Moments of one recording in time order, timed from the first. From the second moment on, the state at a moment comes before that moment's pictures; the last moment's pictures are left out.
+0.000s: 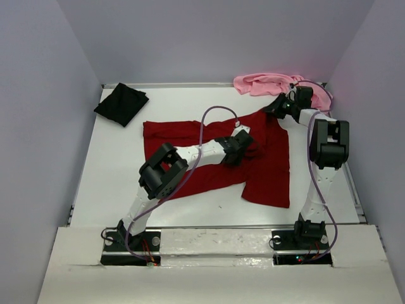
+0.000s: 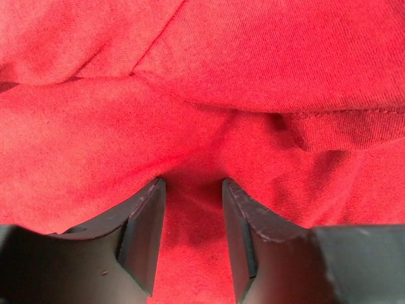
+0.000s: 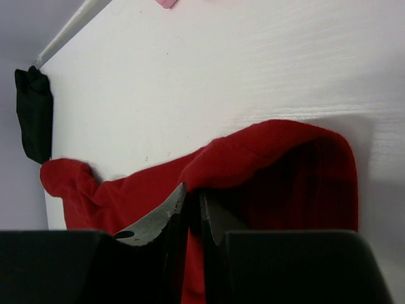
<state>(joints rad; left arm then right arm) -0.95 2.15 1.57 -0.43 -0.32 -0.46 -0.10 2.23 1.58 0.03 -0.65 0.58</state>
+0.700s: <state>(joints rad) -1.07 2.17 1.58 -0.46 -0.46 -0.47 -0.10 2.40 1.87 -0.08 -0.62 0.58</state>
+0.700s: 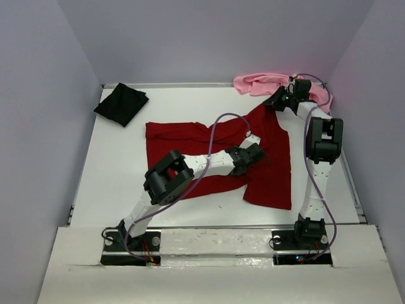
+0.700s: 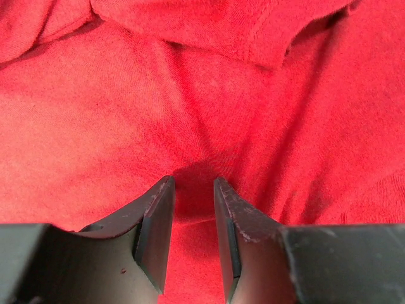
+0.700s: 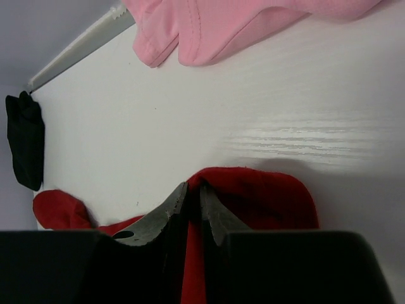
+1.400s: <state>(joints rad) -1.11 2.16 1.57 -0.49 -0.47 -0.50 -0.10 2.50 2.13 -0.20 -0.58 0.55</state>
